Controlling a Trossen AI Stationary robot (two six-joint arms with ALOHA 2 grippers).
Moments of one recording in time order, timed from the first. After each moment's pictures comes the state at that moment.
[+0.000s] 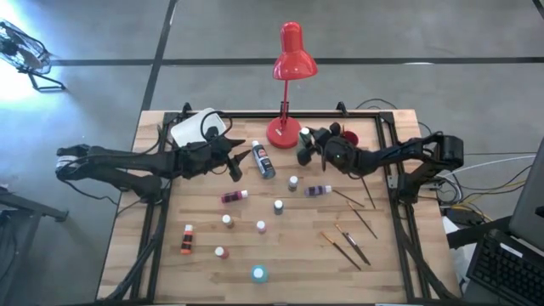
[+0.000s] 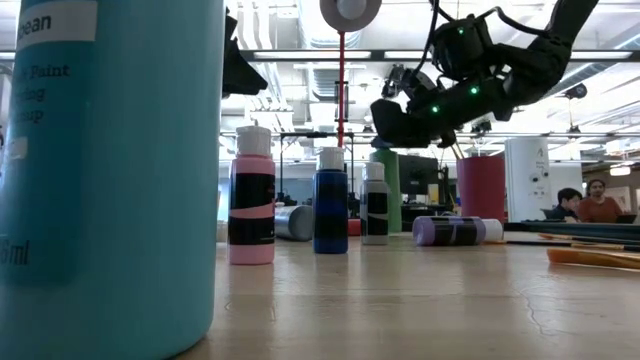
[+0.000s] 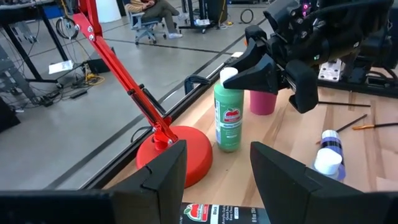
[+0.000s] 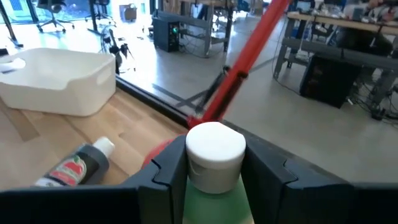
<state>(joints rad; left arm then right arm) 0.09 1.04 0.62 0.20 -0.46 -0.05 -0.26 1.56 0.58 0.77 0.60 0.09</state>
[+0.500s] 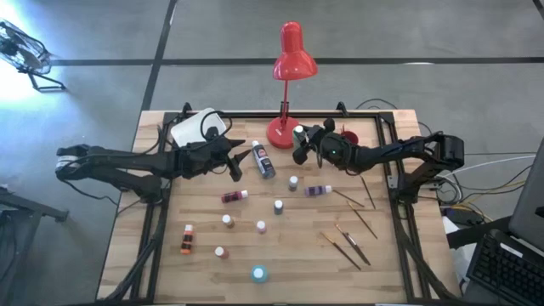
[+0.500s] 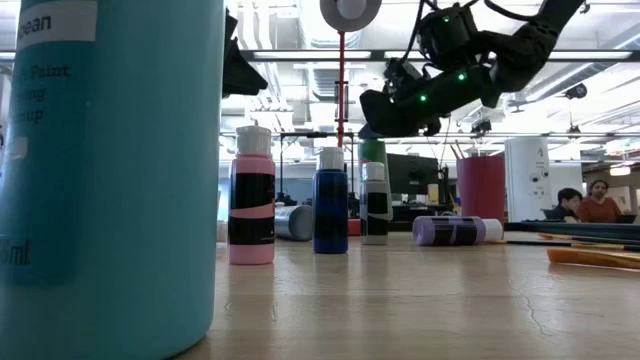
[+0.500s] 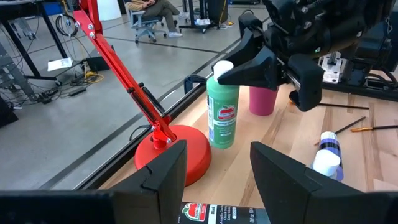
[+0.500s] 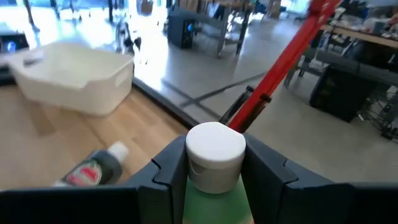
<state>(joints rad) 0.09 1.04 0.62 0.19 -0.46 -0.07 -0.25 1.55 0.68 0.63 0.53 0.02</state>
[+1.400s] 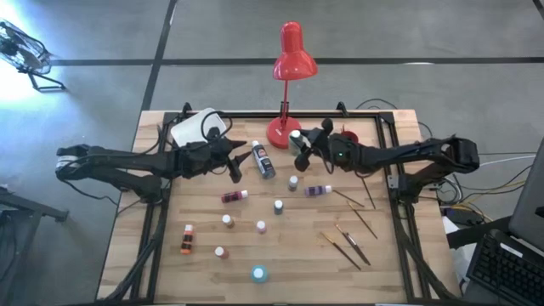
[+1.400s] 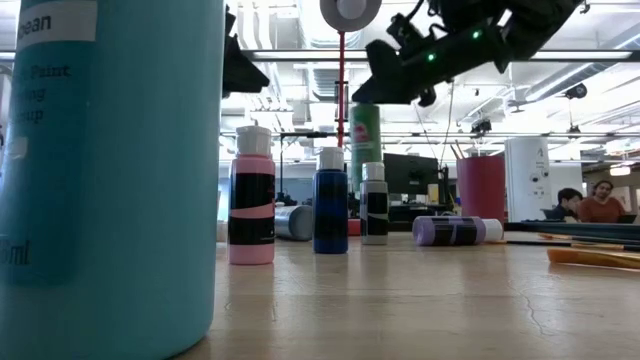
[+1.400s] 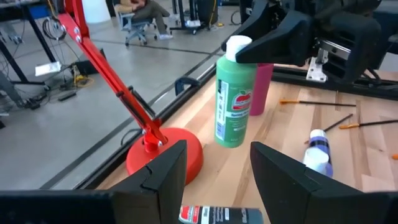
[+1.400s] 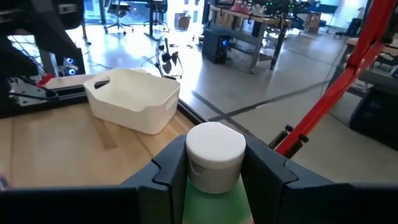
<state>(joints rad) 0.09 1.04 0.62 0.21 -0.42 -0.04 -0.17 1.41 0.73 0.49 0.46 0.01</state>
